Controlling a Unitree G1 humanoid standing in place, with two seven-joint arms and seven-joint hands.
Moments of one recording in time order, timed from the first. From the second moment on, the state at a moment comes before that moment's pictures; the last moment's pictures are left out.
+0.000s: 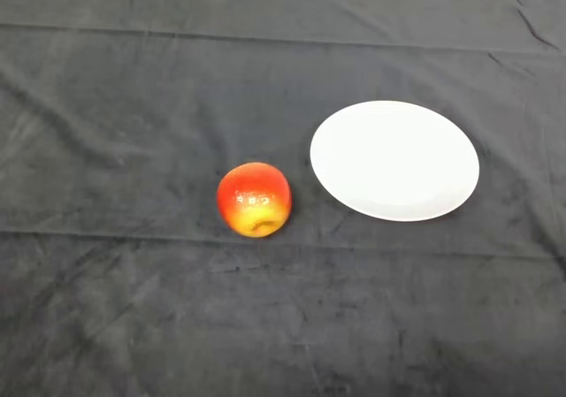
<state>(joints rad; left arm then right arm) -0.26 0.55 0.49 1.14 -0.07 -0.85 0.58 -0.57 -0.41 -0.84 1.18 0.85 0.29 0.54</state>
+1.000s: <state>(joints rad) -0.35 0.54 0.40 1.15 0.02 -0.88 0.62 -0.57 -0.41 -0.84 1.18 0.85 0.29 0.54</state>
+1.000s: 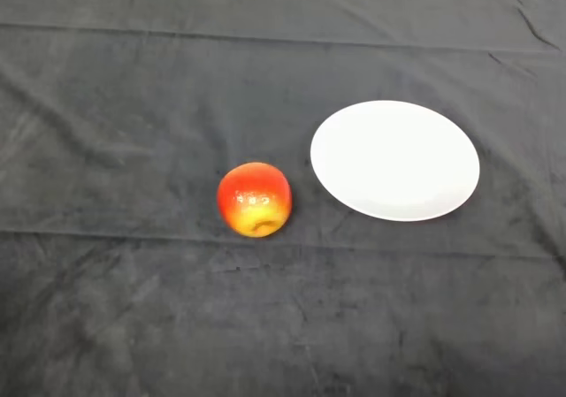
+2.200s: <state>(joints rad) -0.24 0.35 0.07 0.51 0.12 -0.53 0.41 -0.57 -0.41 -0.84 1.18 0.85 0.29 0.54</state>
